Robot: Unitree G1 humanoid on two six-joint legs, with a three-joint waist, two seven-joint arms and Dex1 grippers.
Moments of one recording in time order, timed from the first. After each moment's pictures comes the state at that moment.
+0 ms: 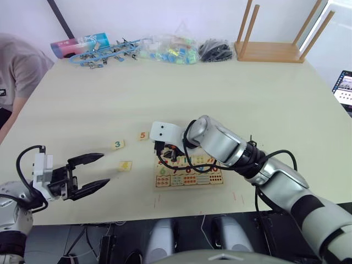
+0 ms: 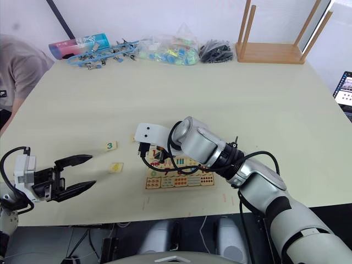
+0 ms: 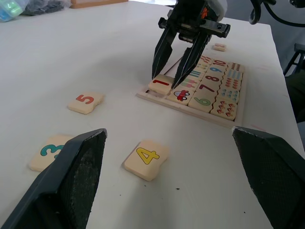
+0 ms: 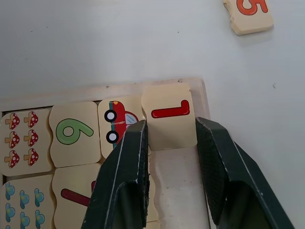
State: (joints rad) left arm 0.04 0.93 0.23 0.48 -0.82 -0.26 -1.58; right arm -1.02 -0.12 0.77 0.10 0.00 1.01 0.86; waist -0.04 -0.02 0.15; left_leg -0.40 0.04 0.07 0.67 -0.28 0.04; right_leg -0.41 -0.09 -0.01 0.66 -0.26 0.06
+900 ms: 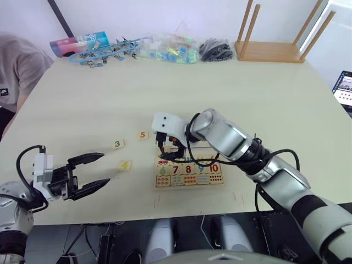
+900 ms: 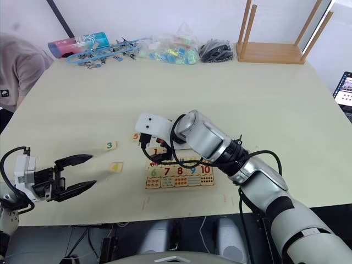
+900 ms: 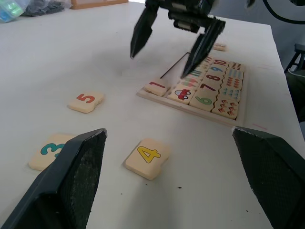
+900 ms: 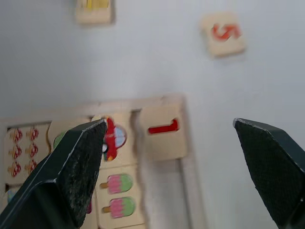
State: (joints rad) left arm 0.04 0.93 0.23 0.49 -0.82 -0.27 -1.58; right arm -1.02 -0.14 0.65 0.10 0.03 0.93 0.88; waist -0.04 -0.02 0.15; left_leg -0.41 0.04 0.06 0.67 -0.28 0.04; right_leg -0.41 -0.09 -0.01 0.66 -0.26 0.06
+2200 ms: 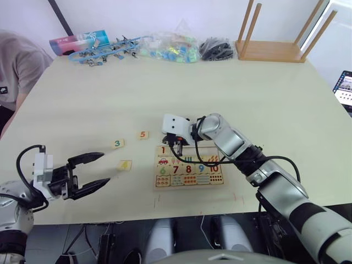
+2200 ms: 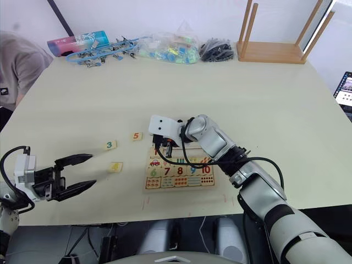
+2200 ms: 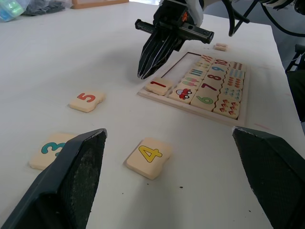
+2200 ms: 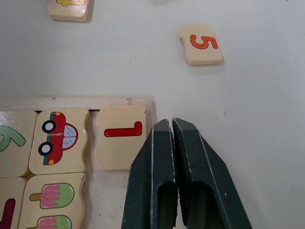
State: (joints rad) left arm 0.03 0.93 0.23 0.49 -0.82 -0.27 -1.58; right arm -0.93 -0.10 0.58 0.42 -0.07 0.39 0.94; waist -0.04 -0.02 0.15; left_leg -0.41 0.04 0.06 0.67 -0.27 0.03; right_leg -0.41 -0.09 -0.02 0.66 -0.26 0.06
